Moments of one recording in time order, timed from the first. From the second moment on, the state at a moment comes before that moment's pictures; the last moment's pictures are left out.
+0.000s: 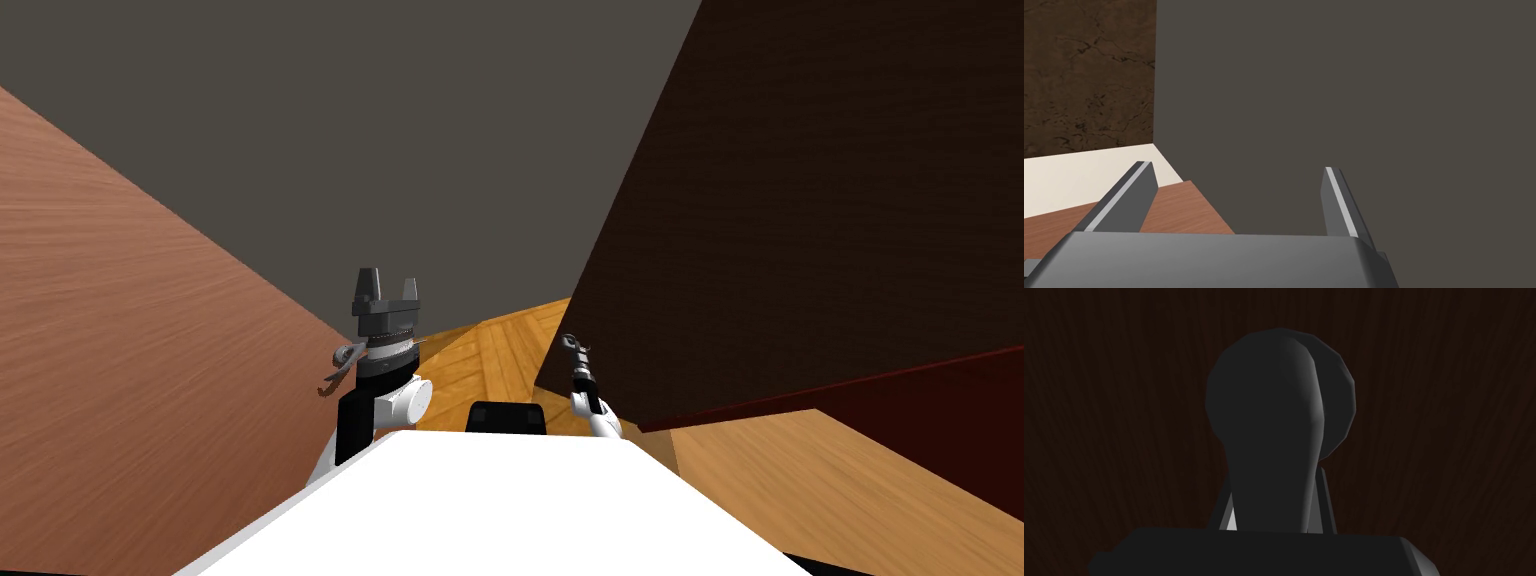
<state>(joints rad) -0.12 -0.10 -0.36 -0.62 0.11 -0.80 -0.14</state>
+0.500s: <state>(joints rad) -0.11 -0.10 -0.39 -0.64 0.09 -0.78 -0.12</state>
